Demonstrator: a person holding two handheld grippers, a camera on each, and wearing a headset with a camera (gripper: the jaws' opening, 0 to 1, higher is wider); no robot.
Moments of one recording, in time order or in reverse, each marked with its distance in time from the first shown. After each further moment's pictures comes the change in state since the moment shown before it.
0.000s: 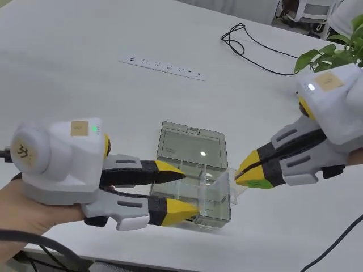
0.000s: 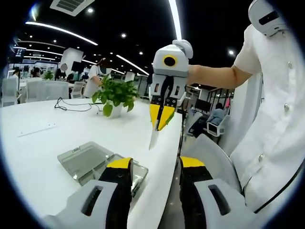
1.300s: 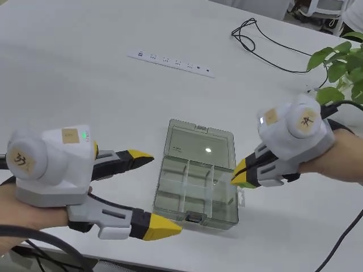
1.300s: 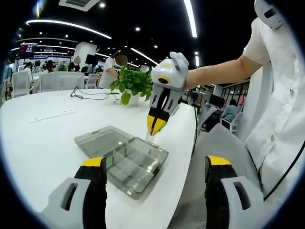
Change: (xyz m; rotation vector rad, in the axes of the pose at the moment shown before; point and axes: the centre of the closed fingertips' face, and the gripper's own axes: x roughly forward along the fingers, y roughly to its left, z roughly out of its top) left arm -0.019 0.039 -0.034 -0.039 0.058 0.128; right arm 0.062 -0.062 -0.071 -0.002 0.212 -0.066
